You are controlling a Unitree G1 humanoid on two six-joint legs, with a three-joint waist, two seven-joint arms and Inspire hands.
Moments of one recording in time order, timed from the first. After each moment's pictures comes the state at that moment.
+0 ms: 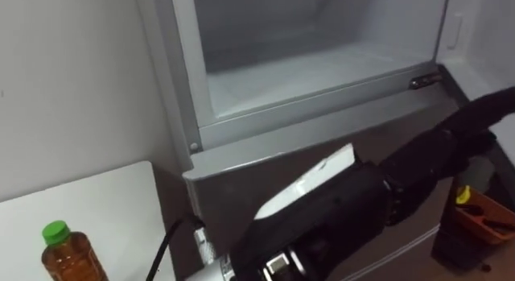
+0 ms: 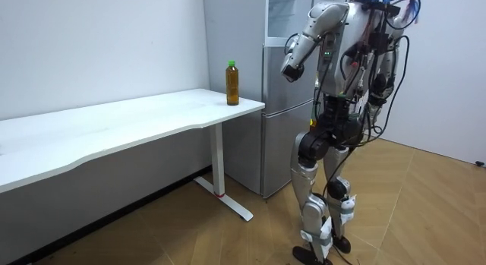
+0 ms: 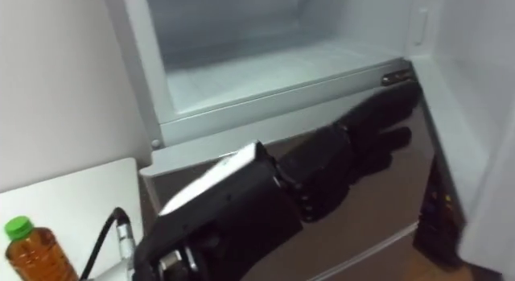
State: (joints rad) left arm -0.29 0.28 -0.44 -0.52 -0.42 0.04 -0.45; right arm 0.10 -0.29 0.05 1.18 0.45 -0.03 0.22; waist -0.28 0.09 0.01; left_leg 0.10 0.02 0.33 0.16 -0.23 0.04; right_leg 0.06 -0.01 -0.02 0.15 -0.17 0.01
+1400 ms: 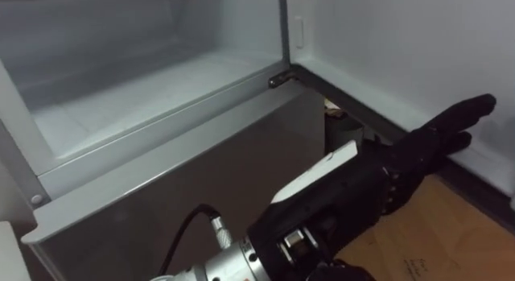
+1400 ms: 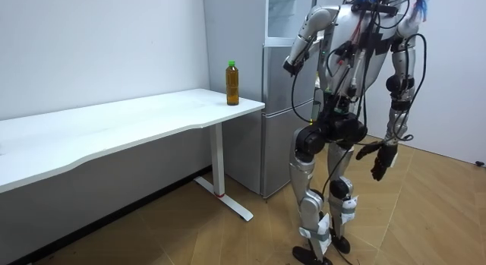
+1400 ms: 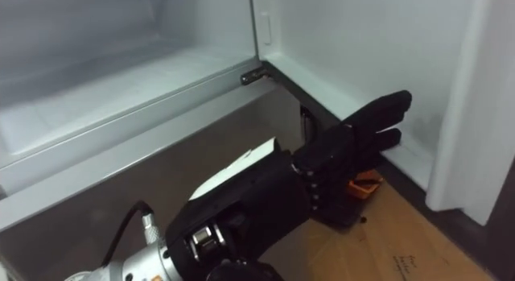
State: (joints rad) left arm -0.39 0.26 -0.47 -0.41 -0.42 0.04 -0.40; right arm 0.15 -0.34 0.02 1.30 0.29 0.00 0.19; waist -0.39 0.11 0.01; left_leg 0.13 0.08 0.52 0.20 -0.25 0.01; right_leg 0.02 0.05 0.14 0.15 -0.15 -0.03
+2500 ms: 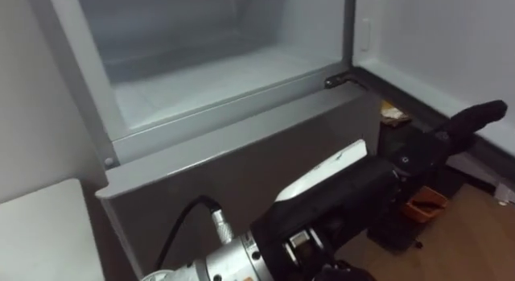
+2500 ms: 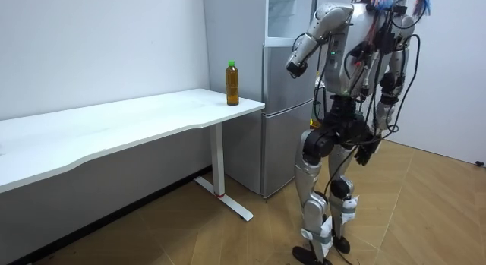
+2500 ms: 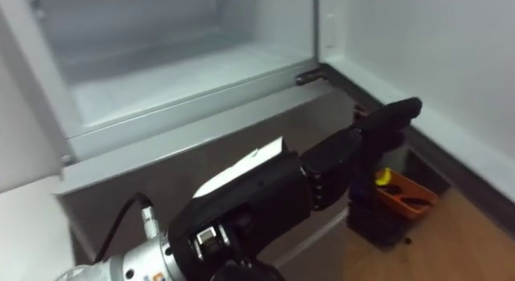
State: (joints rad) left arm -0.39 0.29 -0.46 -0.44 -0.38 0.04 -0.41; right arm 0.06 -0.31 0.03 1.28 0.31 0.00 0.16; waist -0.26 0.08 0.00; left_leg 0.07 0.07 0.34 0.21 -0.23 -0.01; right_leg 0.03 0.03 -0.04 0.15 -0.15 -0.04
